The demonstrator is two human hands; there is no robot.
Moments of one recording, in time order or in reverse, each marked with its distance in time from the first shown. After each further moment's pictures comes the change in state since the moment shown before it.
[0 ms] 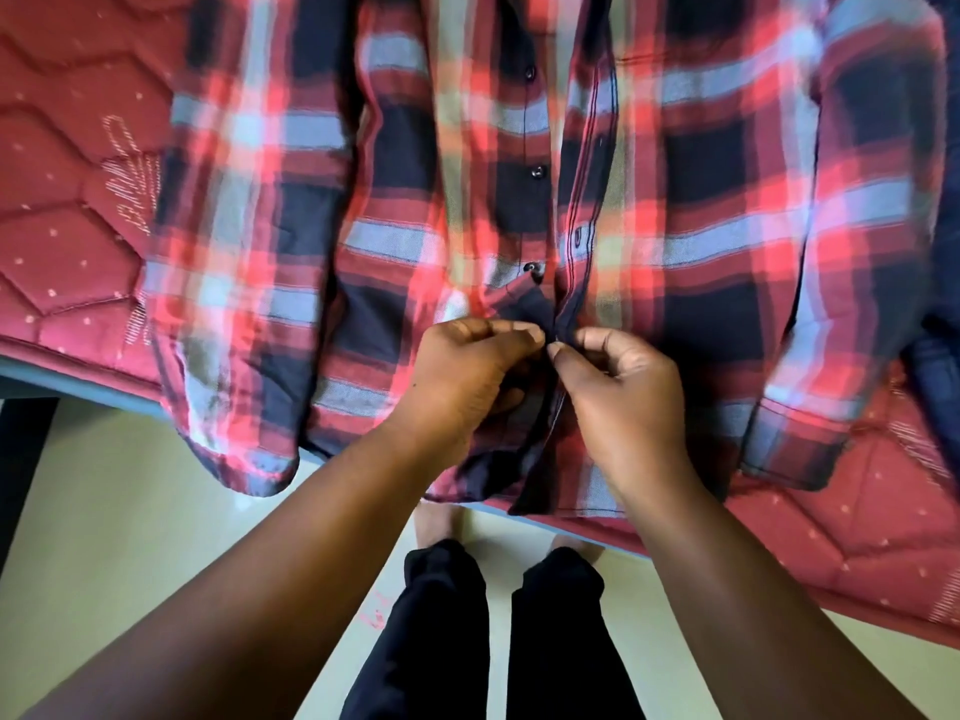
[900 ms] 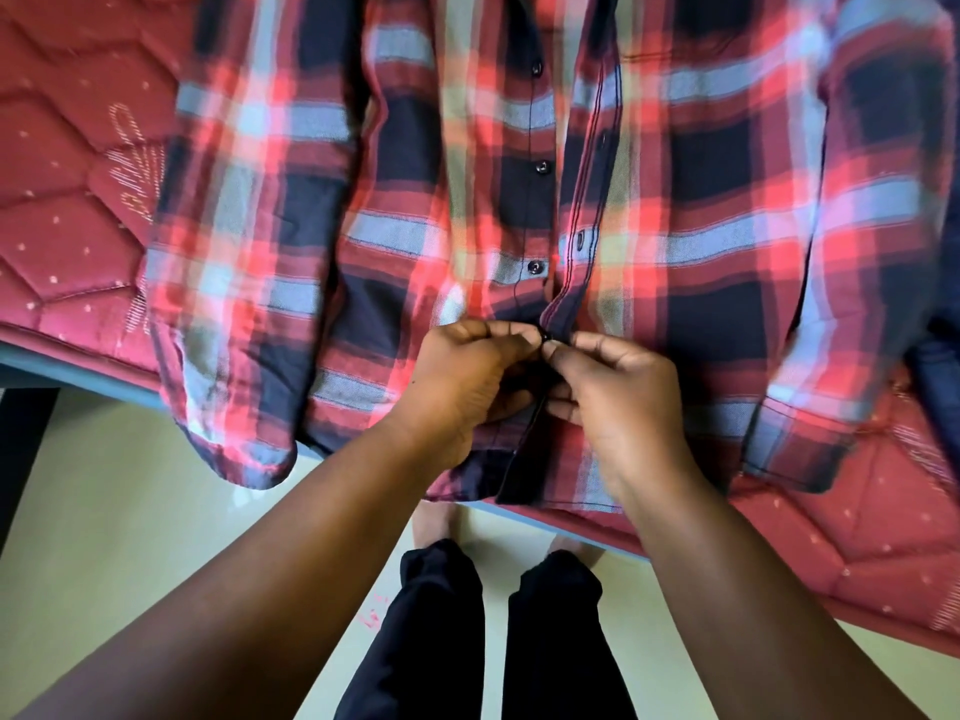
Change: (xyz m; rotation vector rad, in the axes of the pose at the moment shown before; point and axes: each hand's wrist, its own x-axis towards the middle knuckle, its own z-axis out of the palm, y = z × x) left_hand 0.001 -0.007 -0.001 -0.093 -0.022 -0.039; right_hand 0.000 -0.007 0.002 0.184 -0.076 0.229
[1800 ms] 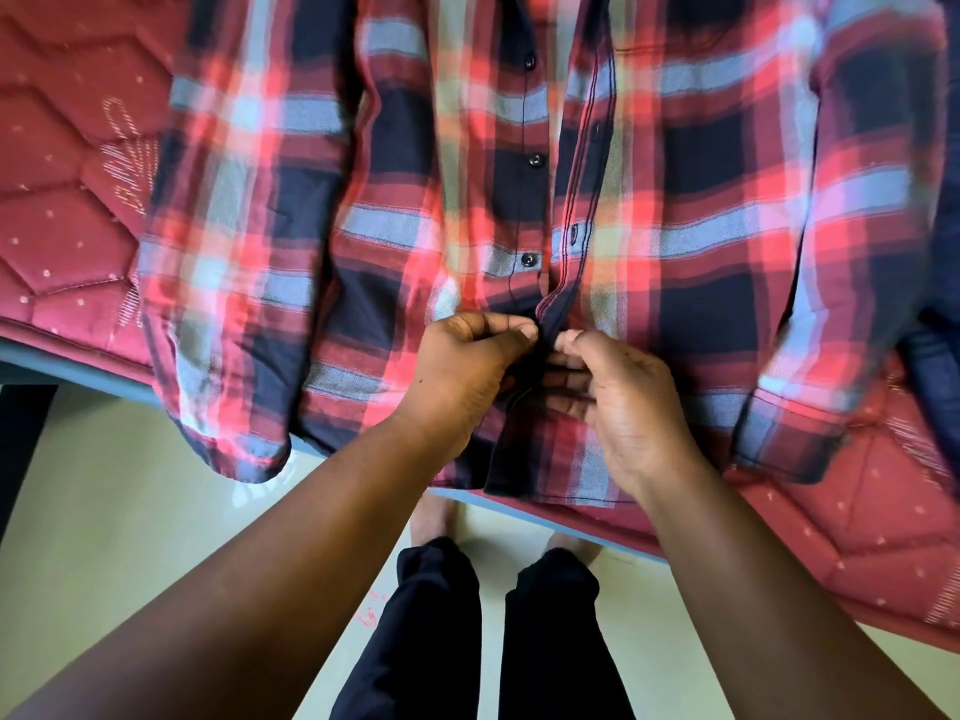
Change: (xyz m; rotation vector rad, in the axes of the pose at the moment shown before) left_hand 0.009 -0.014 0.004 0.041 0.019 0.128; right_hand 0.009 0.010 -0.015 0.186 -0.156 0.038
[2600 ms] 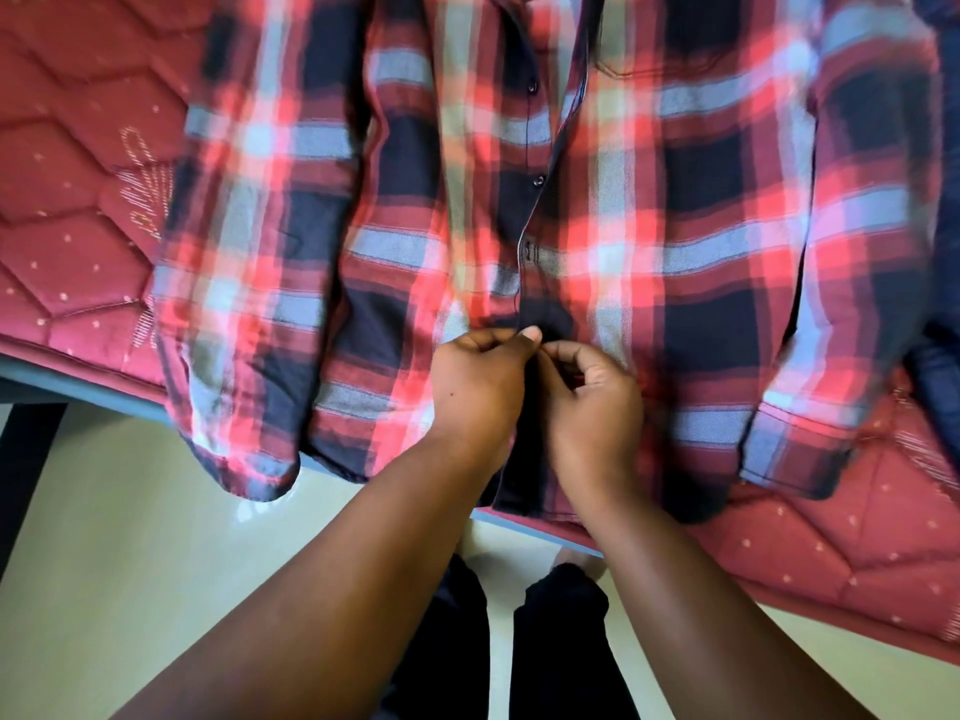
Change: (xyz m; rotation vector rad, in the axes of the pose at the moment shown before) left_hand 0.002 0.000 0.016 -0.068 0.202 -0.023; right_hand 0.012 0.037 0.023 -0.451 0.254 -0.438
